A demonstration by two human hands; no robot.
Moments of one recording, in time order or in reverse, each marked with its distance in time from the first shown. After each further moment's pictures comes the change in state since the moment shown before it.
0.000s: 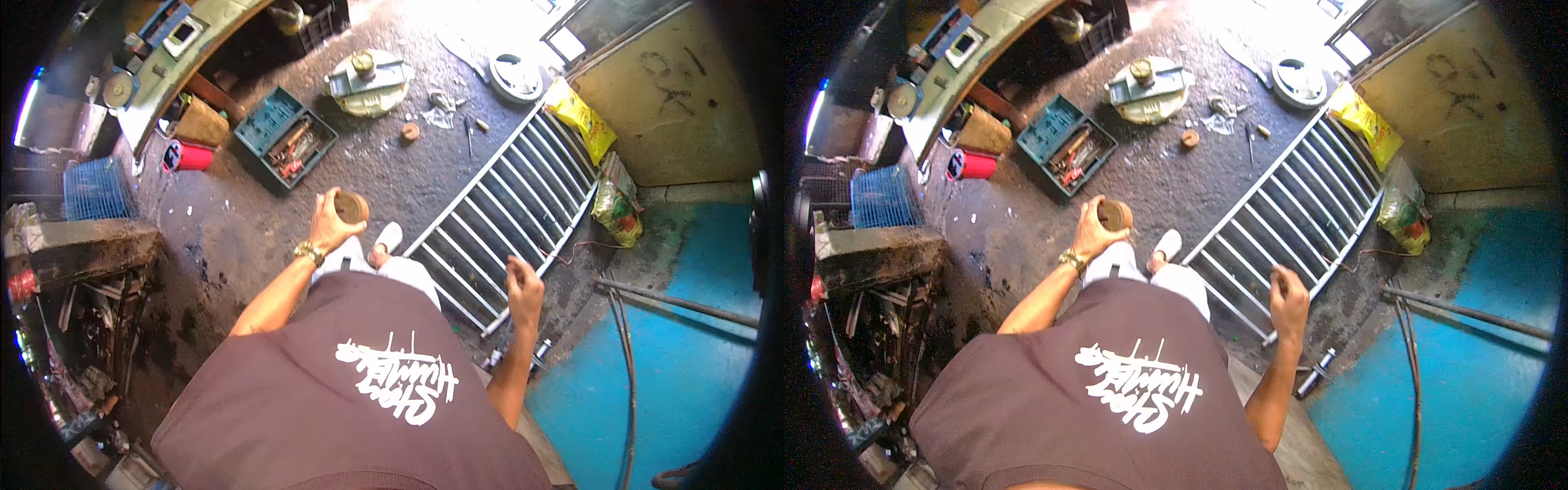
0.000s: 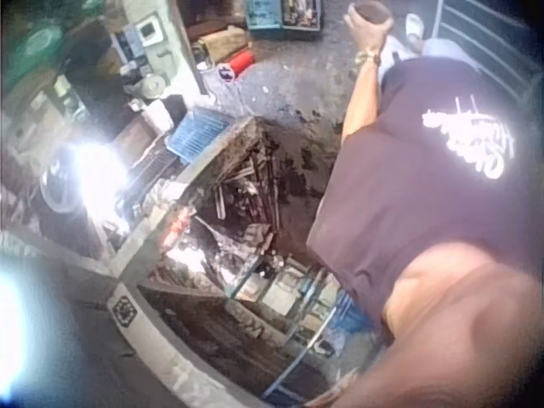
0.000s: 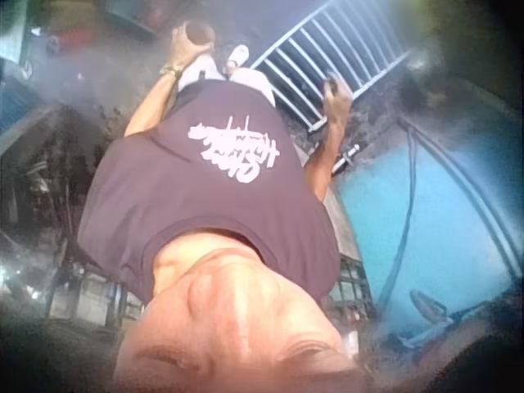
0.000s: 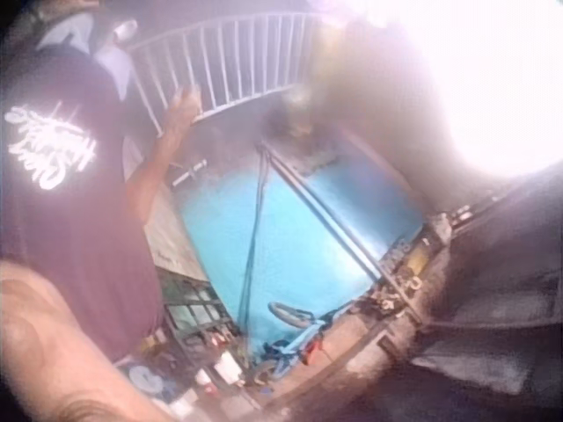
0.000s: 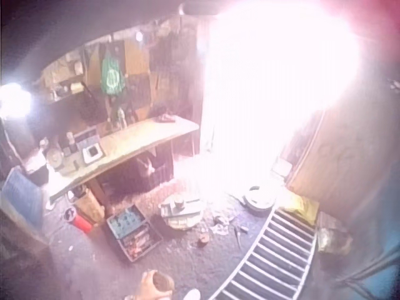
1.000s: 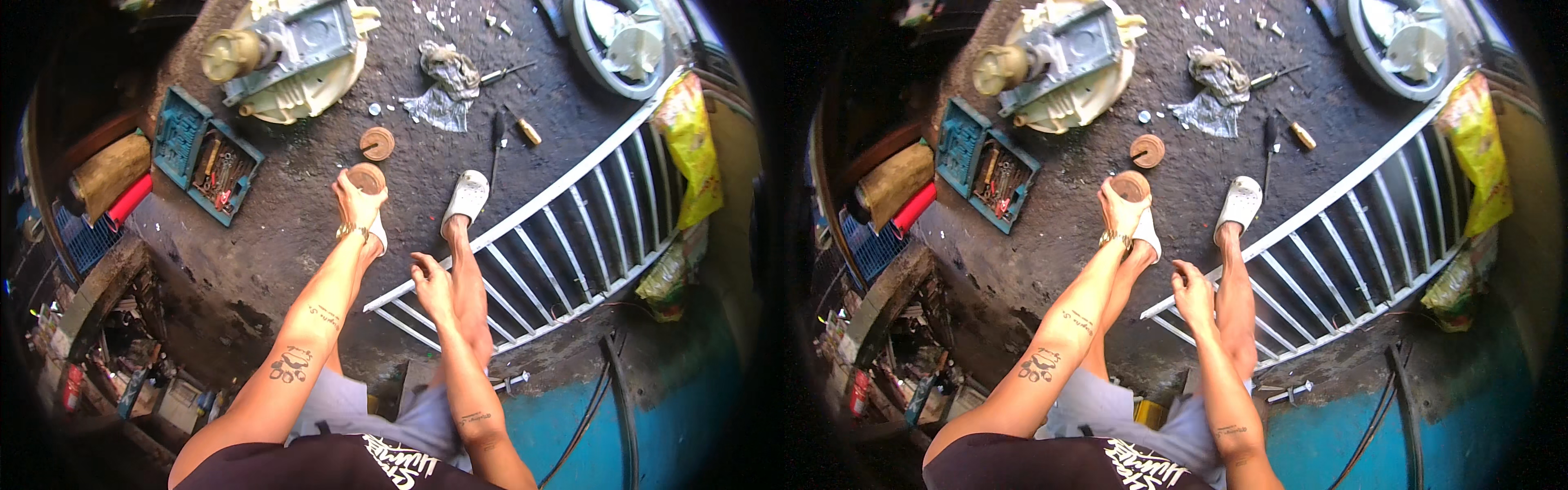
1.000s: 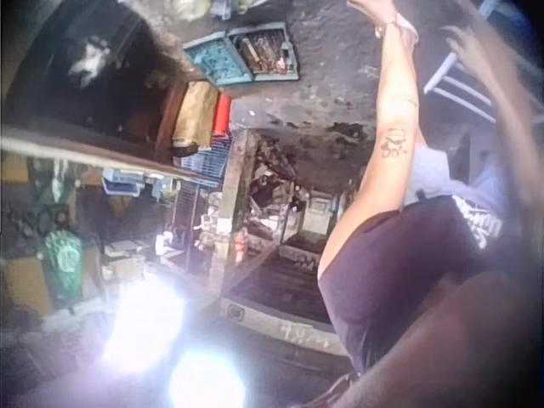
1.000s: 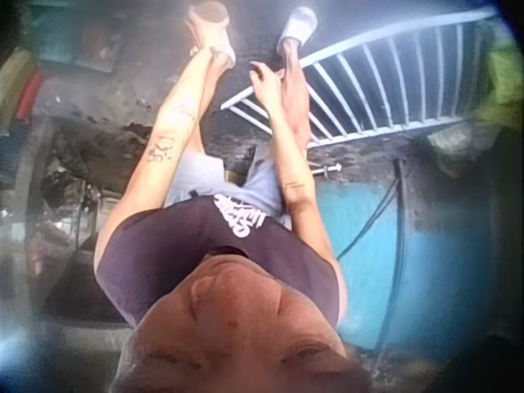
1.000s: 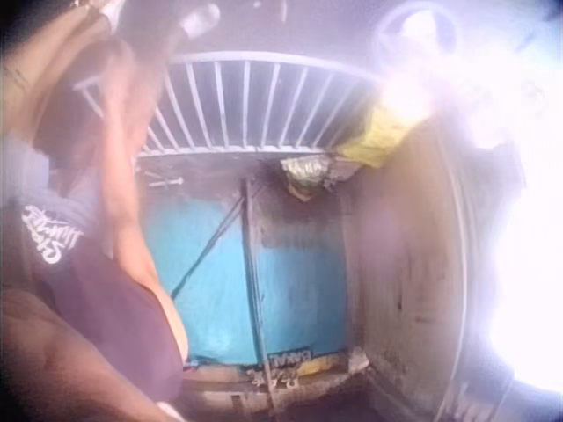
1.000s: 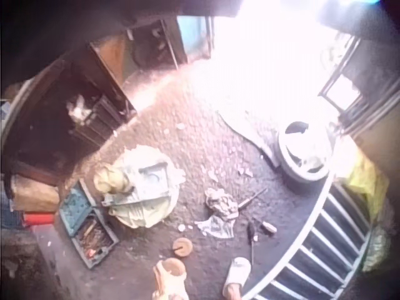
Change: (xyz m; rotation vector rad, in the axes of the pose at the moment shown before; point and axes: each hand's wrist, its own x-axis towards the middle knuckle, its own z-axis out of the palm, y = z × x) left_hand 0.592 -0.125 0.578 0.106 0.068 -0.682; right_hand 0.595 0.289 0.453 0.231 -0.739 0.522
